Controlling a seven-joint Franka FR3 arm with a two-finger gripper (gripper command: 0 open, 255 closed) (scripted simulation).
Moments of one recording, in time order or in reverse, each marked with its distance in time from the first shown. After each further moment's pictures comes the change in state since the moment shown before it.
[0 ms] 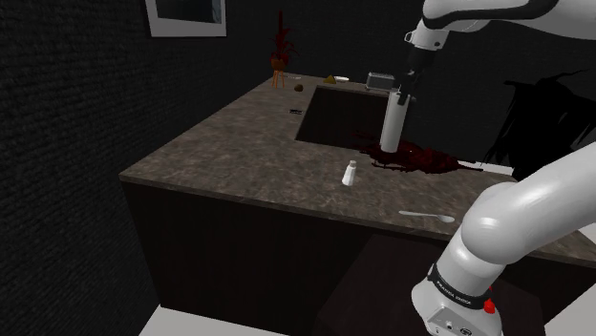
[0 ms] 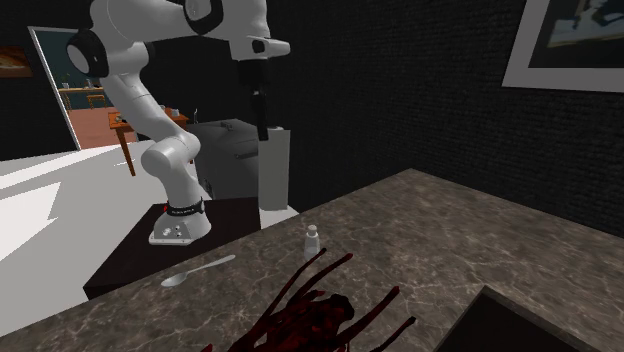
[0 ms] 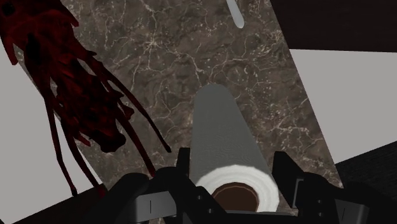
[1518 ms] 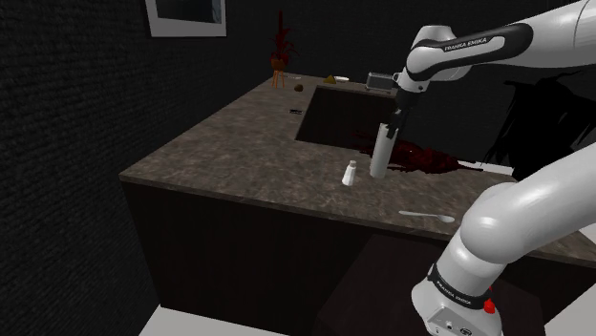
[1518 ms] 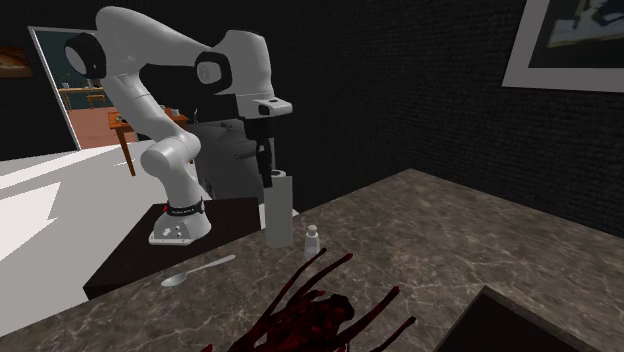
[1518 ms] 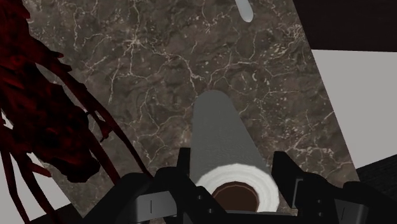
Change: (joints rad) arm -0.017 -0.005 -0.042 -0.310 -0.036 0.305 0.020
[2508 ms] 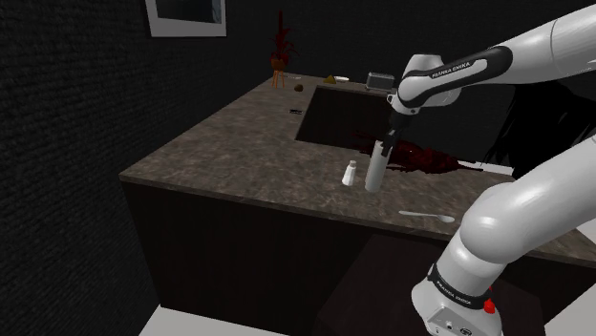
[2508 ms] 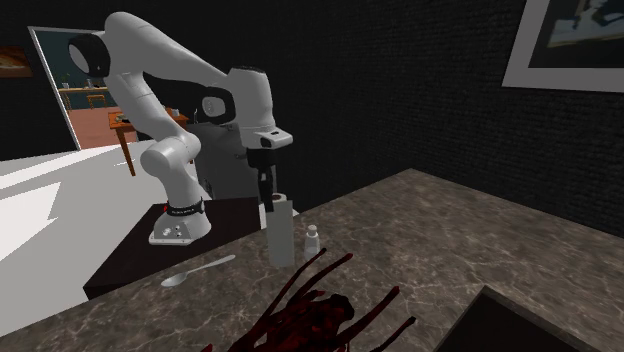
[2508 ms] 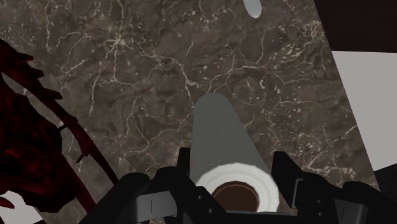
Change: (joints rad) arm -0.004 0.056 -0.041 -0.142 -0.016 0.198 -0.001
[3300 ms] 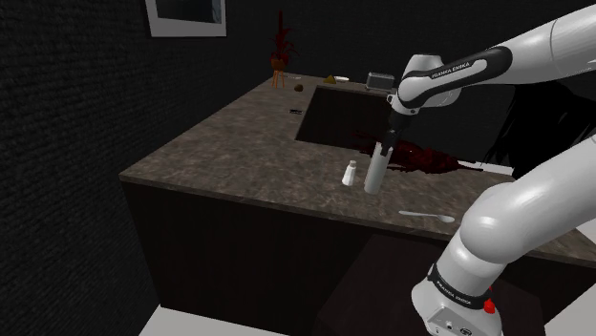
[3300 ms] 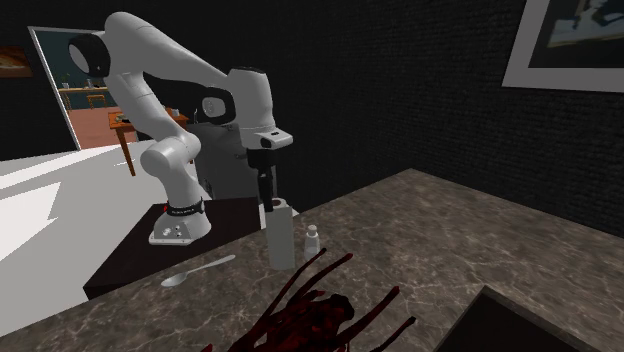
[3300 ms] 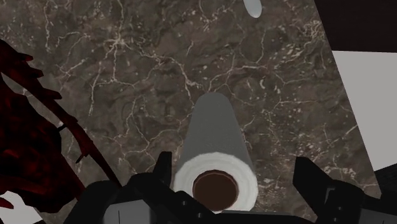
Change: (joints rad) arm 0.000 0.001 -0.001 -0.002 0.000 0.004 0.000
